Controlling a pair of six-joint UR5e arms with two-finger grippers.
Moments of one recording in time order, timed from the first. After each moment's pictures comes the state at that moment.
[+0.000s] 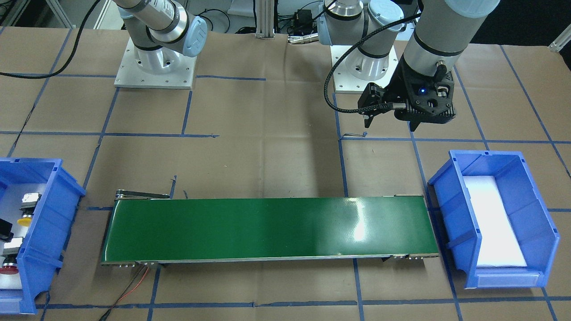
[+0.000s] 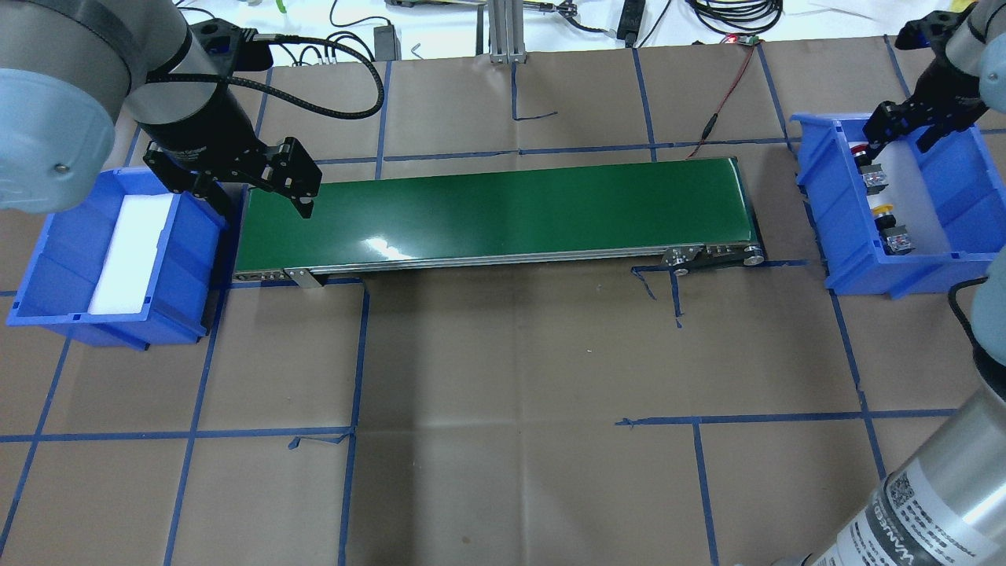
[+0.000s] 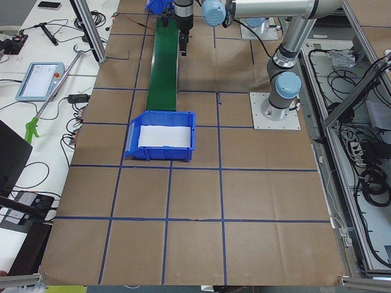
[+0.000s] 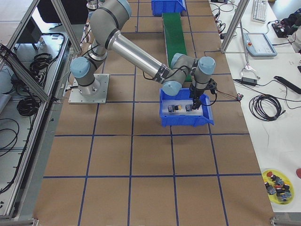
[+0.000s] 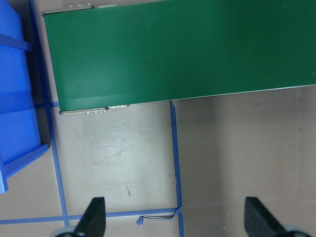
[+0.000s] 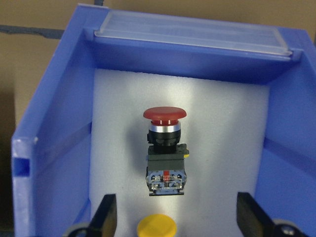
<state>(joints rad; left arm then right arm) -1.54 -1.58 -1.63 -1.52 1.58 0.11 1.11 -1.06 1.38 -1.93 -1.59 -0.55</state>
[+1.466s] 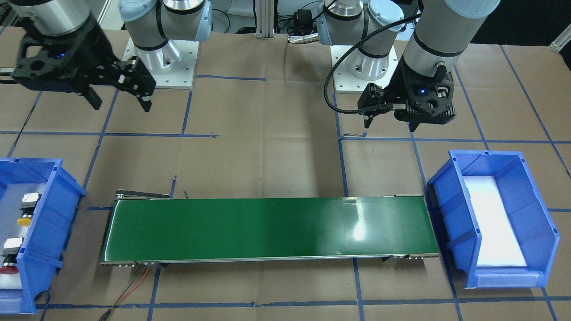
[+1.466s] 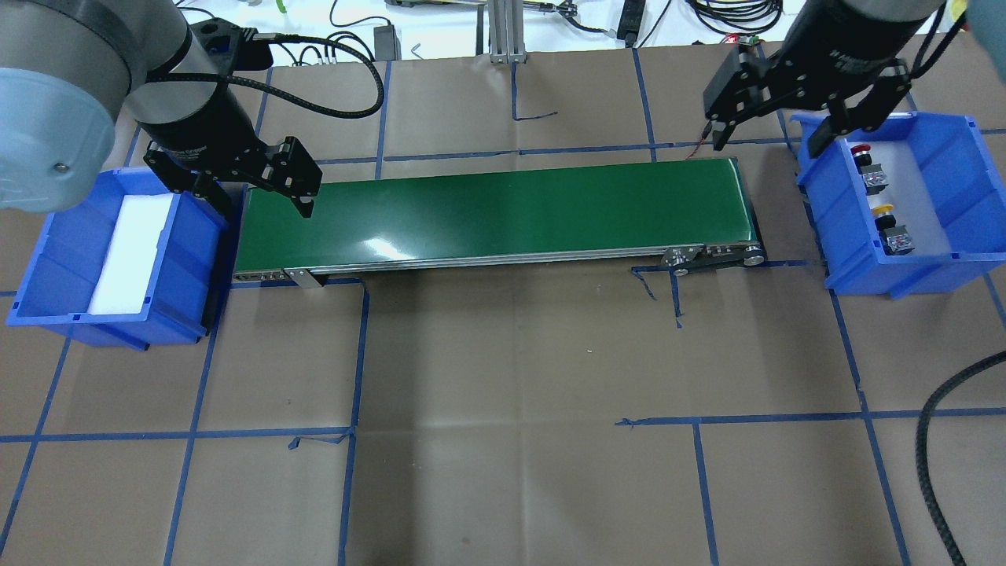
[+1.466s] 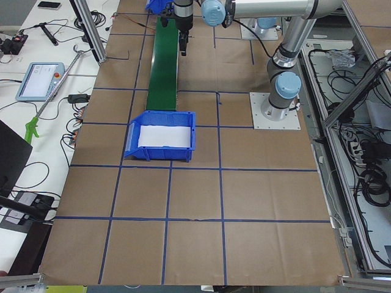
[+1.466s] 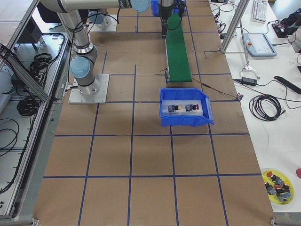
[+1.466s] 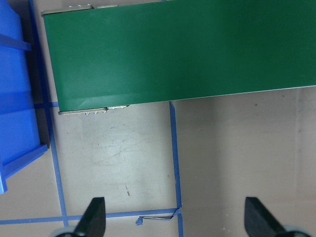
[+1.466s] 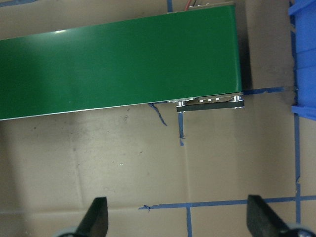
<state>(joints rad) -1.54 -1.58 -1.62 -1.52 1.58 0.11 1.56 -1.60 1.55 -1.57 -1.49 0.08</state>
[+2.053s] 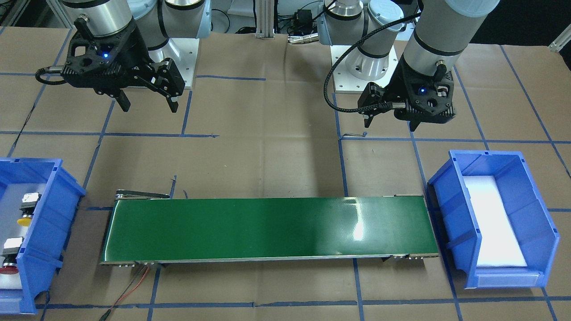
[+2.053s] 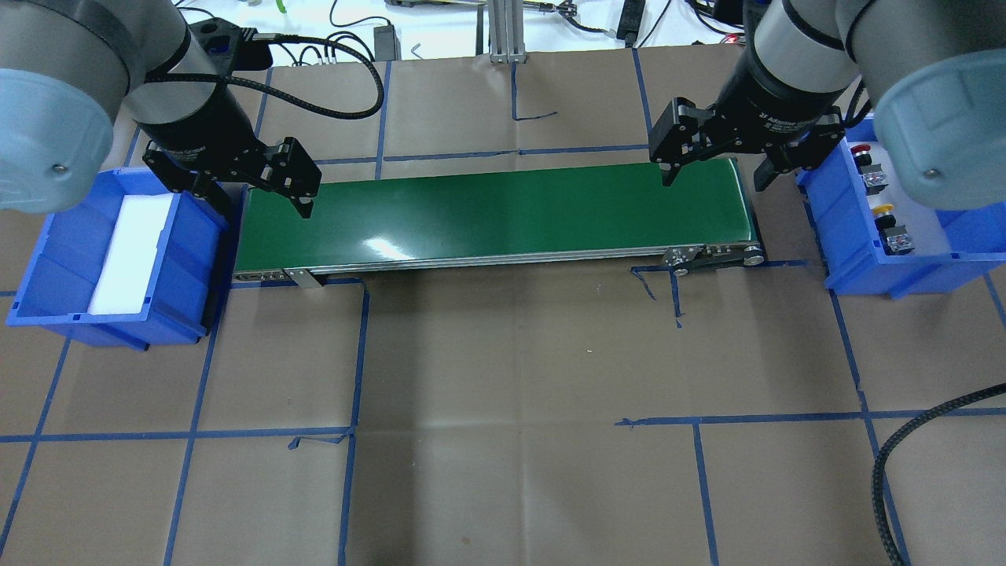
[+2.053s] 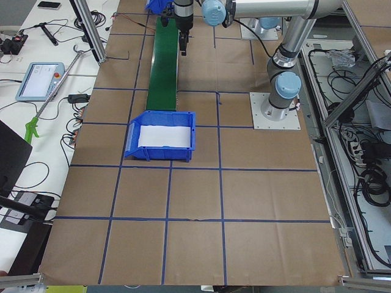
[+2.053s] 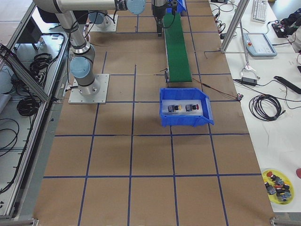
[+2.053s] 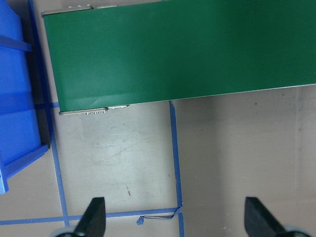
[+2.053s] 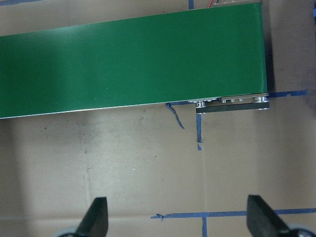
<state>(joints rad) -1.54 -1.58 -1.63 -1.52 1.58 0.11 1.61 -1.63 1.64 -1.68 -1.50 0.11</state>
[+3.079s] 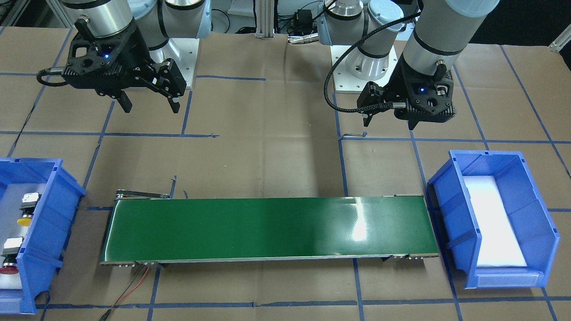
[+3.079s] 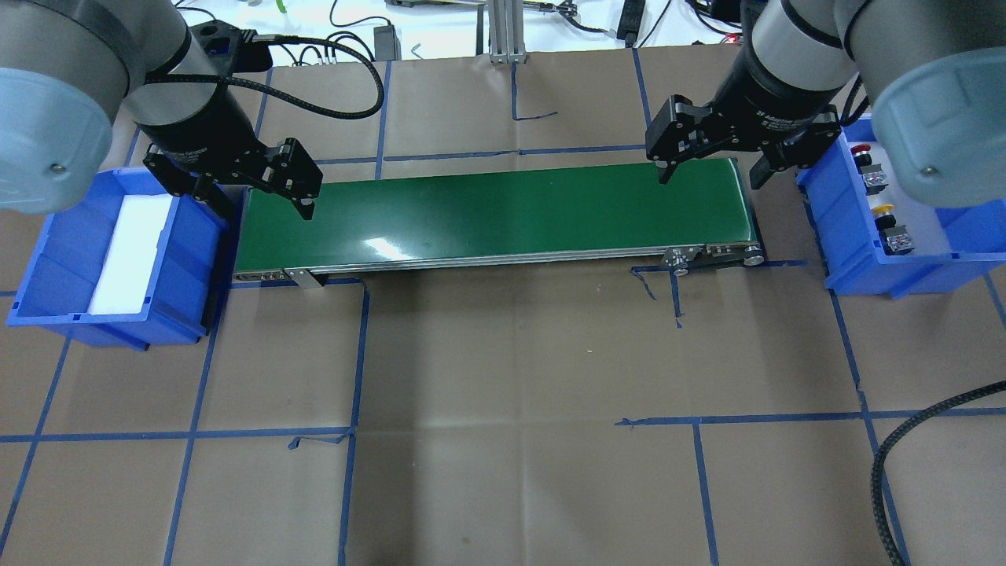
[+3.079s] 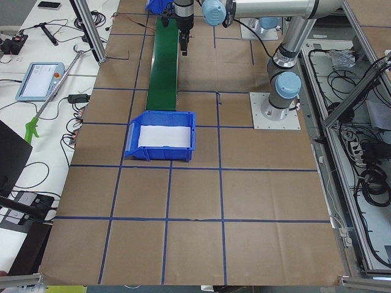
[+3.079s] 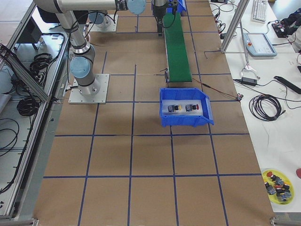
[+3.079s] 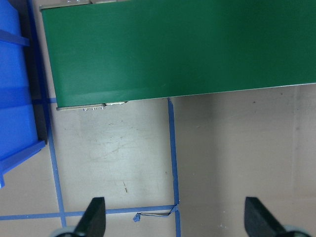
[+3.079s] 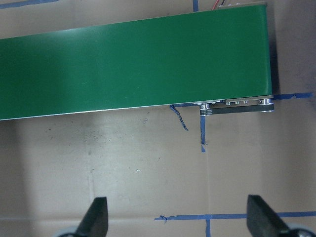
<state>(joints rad) -1.54 -1.57 -1.63 -1.53 1.57 0.09 1.61 -1.63 1.63 -1.68 -1.49 0.11</state>
